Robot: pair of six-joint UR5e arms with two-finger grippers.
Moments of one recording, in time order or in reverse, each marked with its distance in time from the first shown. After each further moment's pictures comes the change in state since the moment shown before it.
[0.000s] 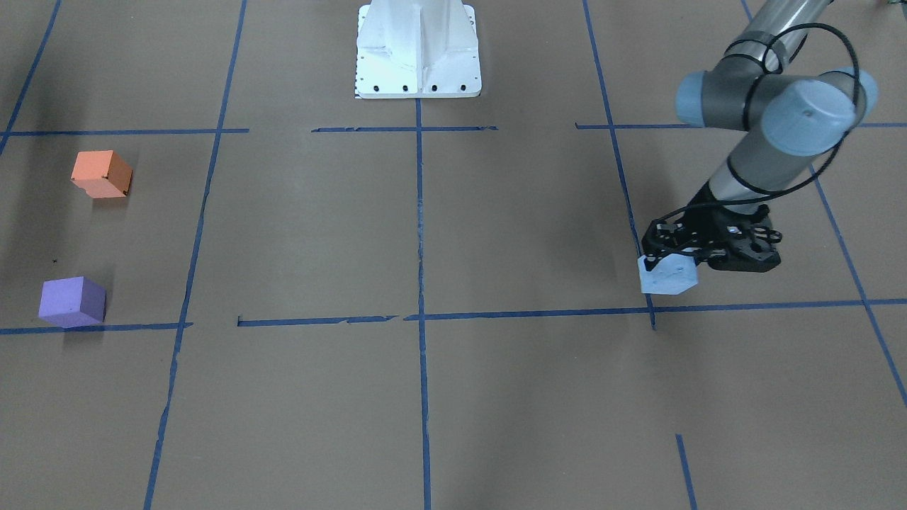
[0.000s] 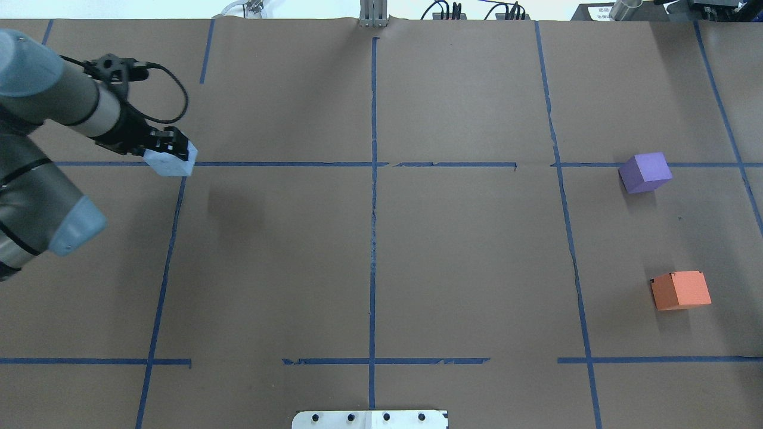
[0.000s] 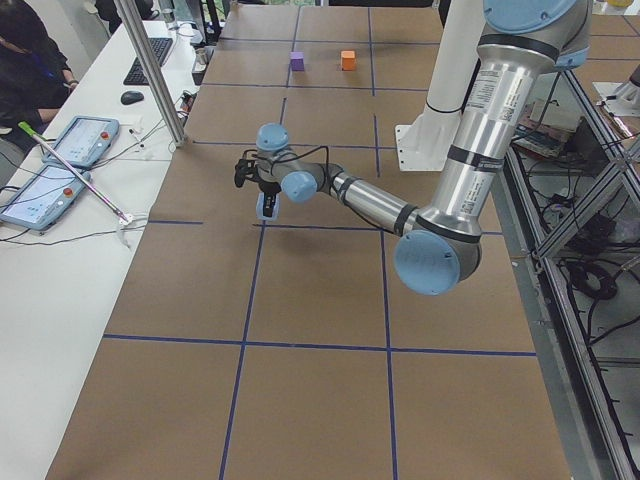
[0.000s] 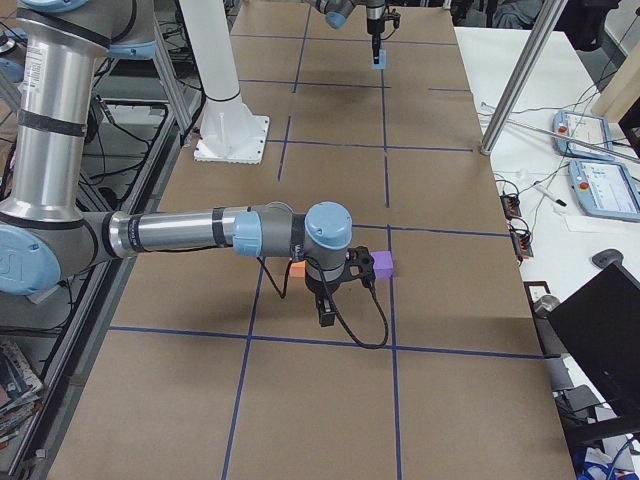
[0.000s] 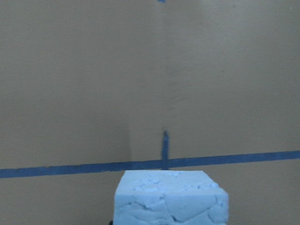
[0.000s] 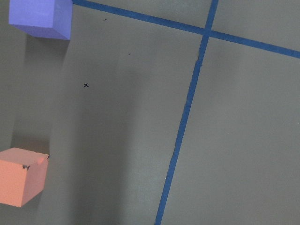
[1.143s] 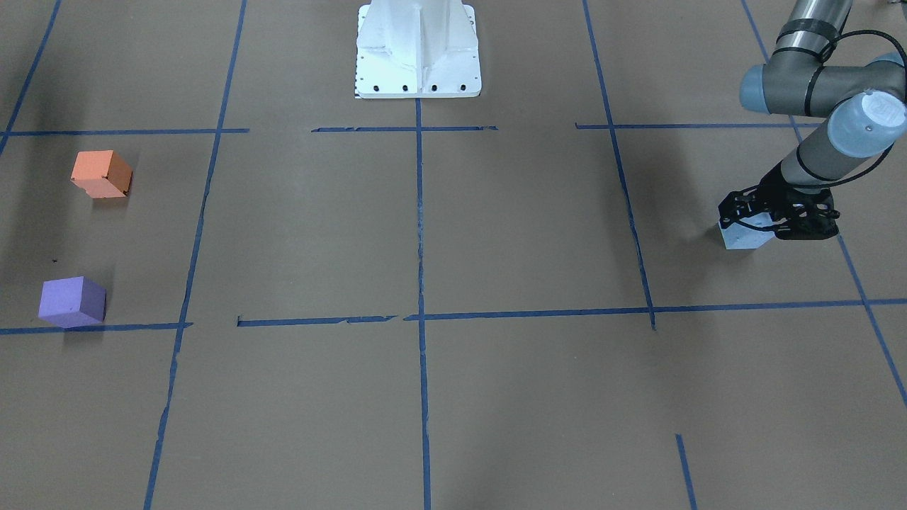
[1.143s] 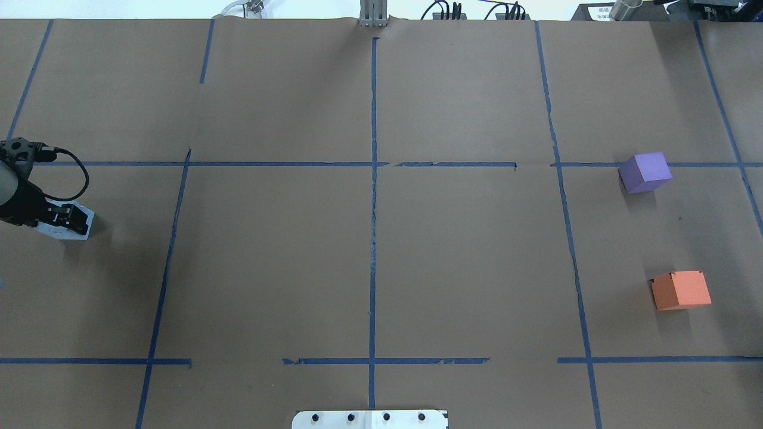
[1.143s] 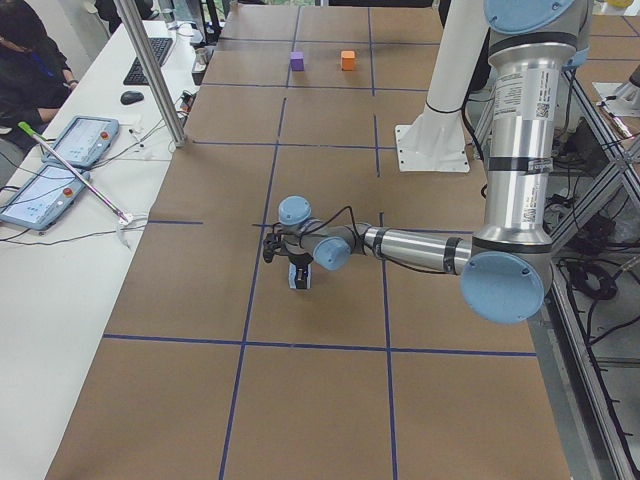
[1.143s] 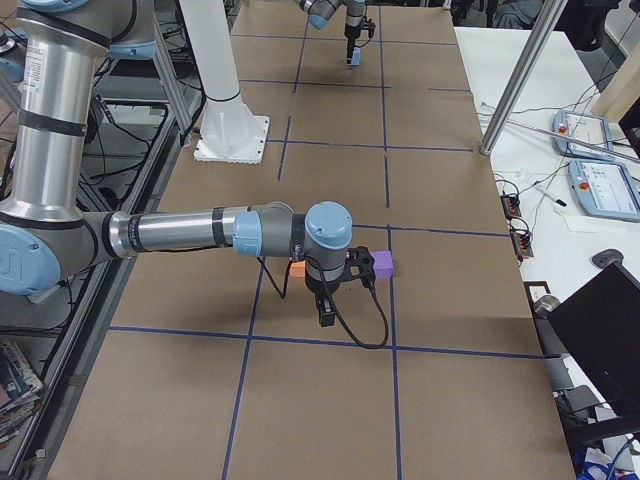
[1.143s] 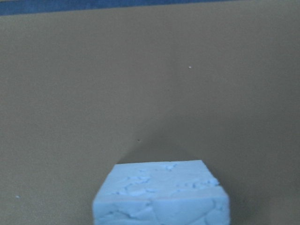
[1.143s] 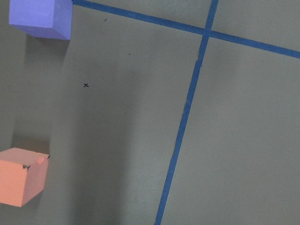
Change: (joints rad) left arm -0.084 0.375 0.057 -0.157 -0.109 0.231; right arm 0.000 0.000 0.001 0.000 0.000 0.000
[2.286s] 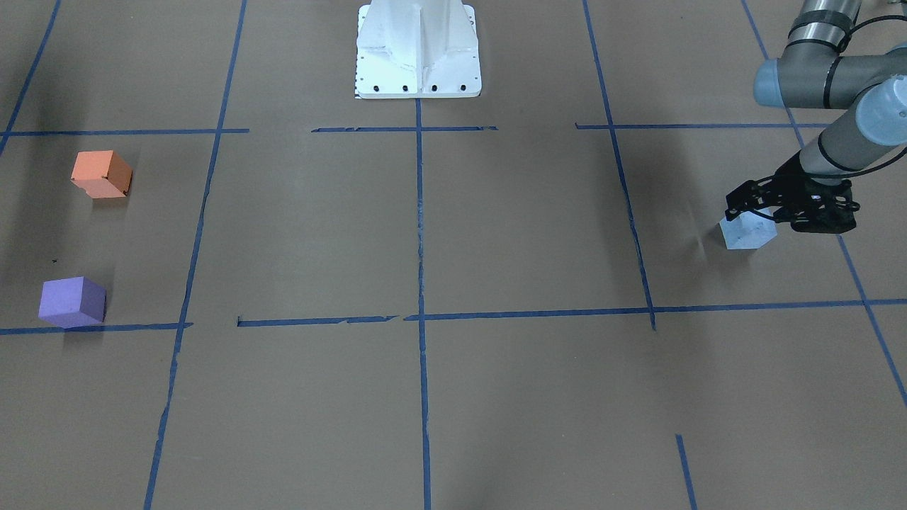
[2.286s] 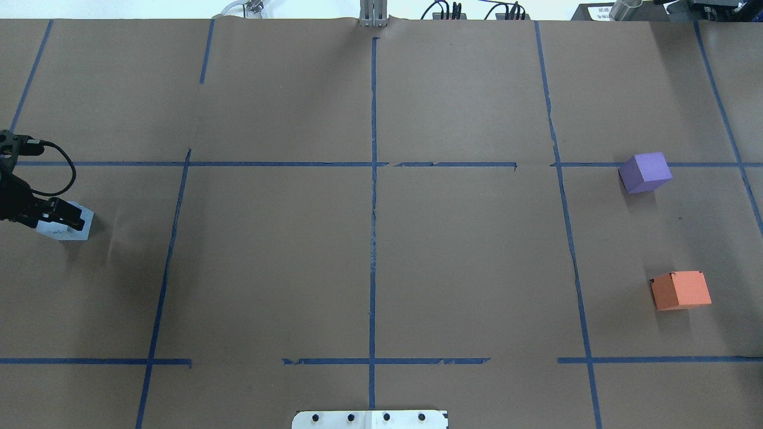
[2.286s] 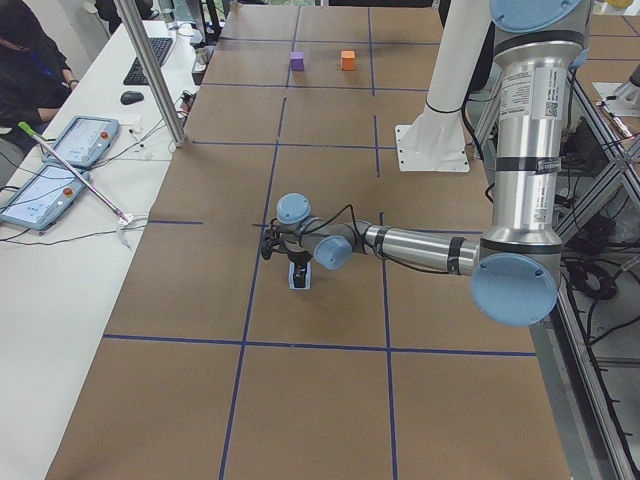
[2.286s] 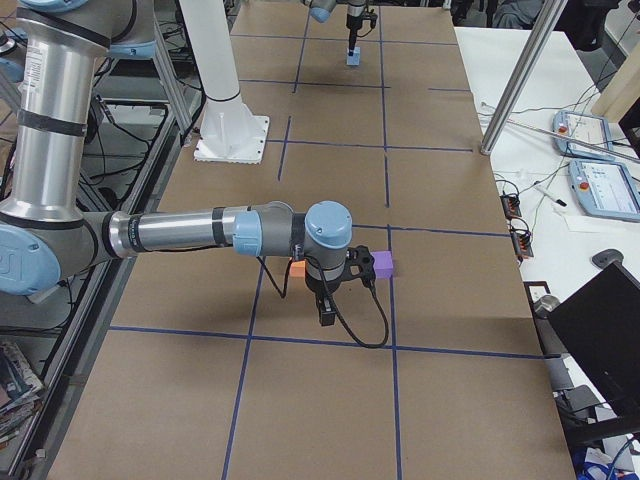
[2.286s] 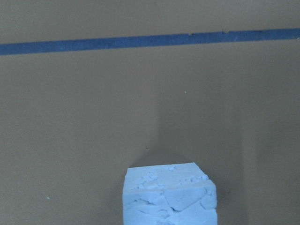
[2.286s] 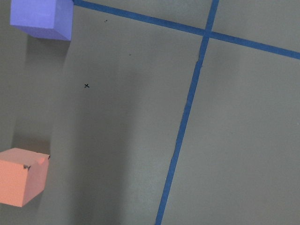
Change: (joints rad) left arm -0.005 0.021 -0.030 -0.001 -0.033 0.015; right arm 0.000 0.000 0.001 0.000 0.000 0.000
